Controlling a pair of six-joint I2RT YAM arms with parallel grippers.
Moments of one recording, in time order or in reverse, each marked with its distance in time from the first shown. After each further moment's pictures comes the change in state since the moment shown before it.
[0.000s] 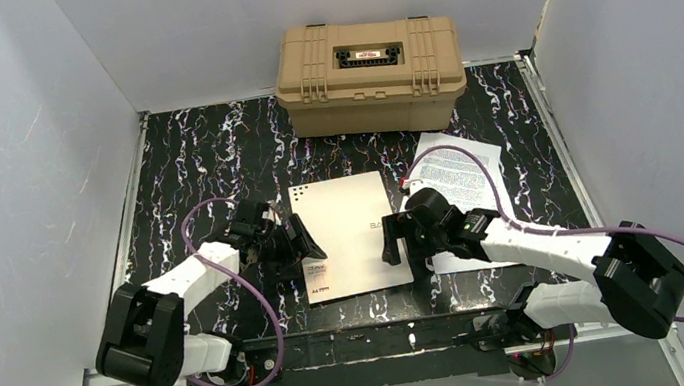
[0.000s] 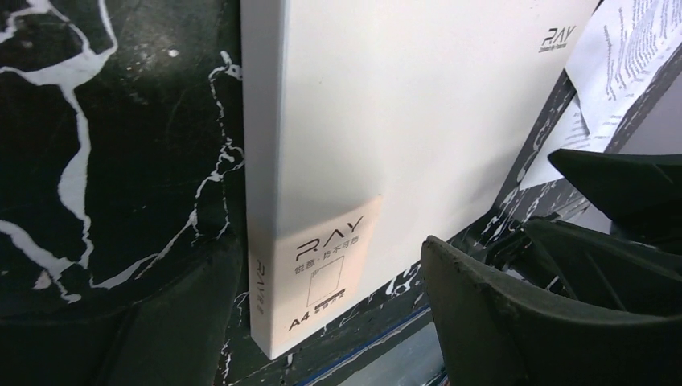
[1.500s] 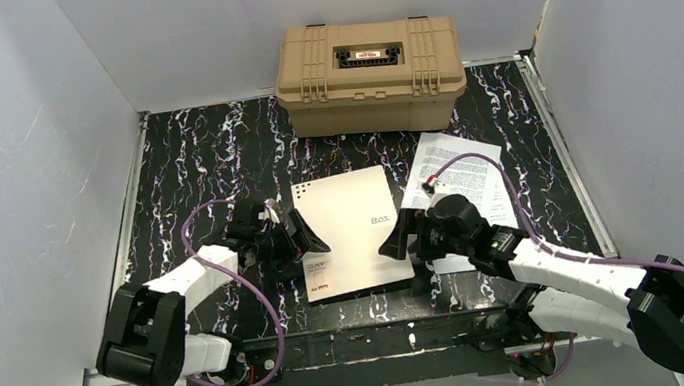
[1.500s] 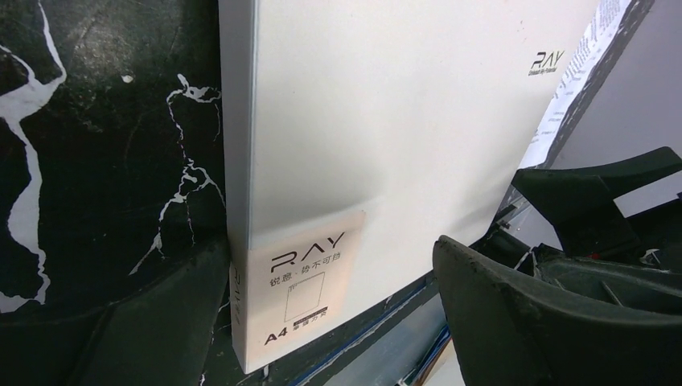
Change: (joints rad) left arm 0.023 0.018 -0.031 0.126 0.090 -0.048; right arm -0.054 -0.194 -0.182 0.248 -0.138 0.204
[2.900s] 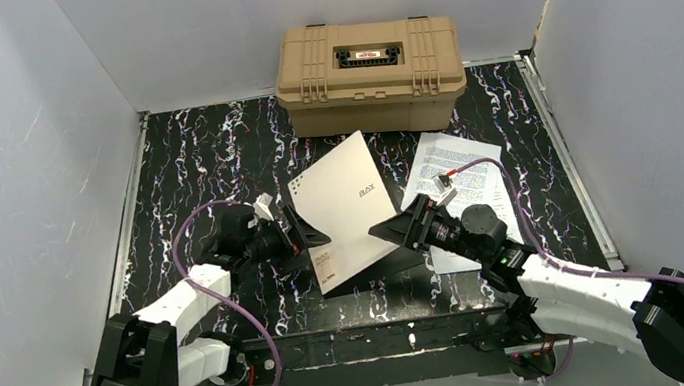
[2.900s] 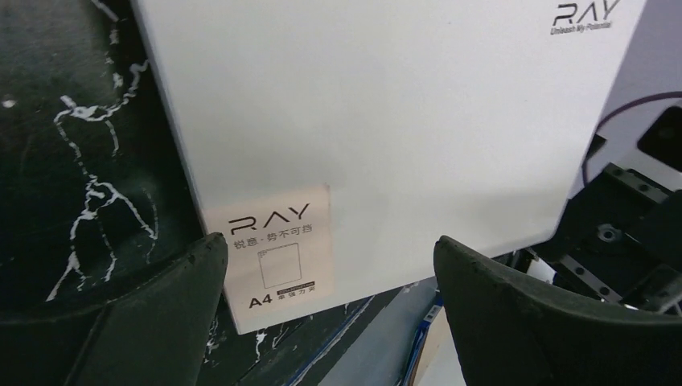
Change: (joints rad) left arm 0.030 -0.152 -0.117 0.211 0.093 -0.078; right arm 0.002 -0.119 -0.176 0.584 -0.080 0.327
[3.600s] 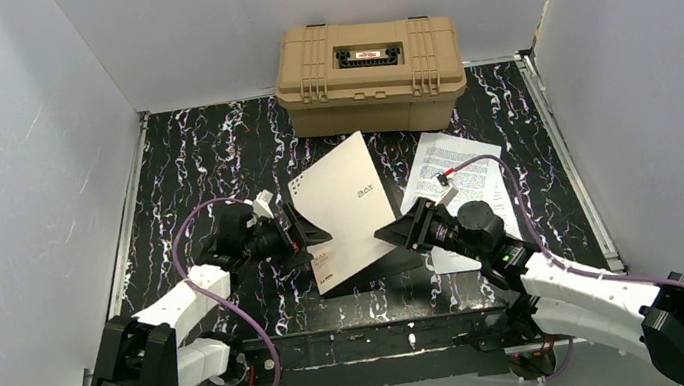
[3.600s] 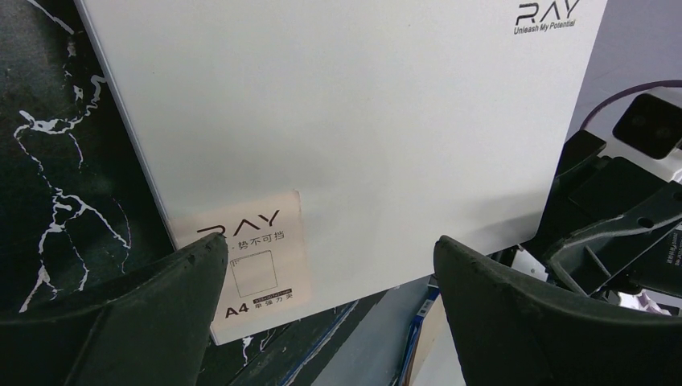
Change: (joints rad) left arm 0.000 -0.017 0.000 0.059 0.042 -0.019; right arm 0.001 -0.020 0.038 -0.146 0.019 -0.081
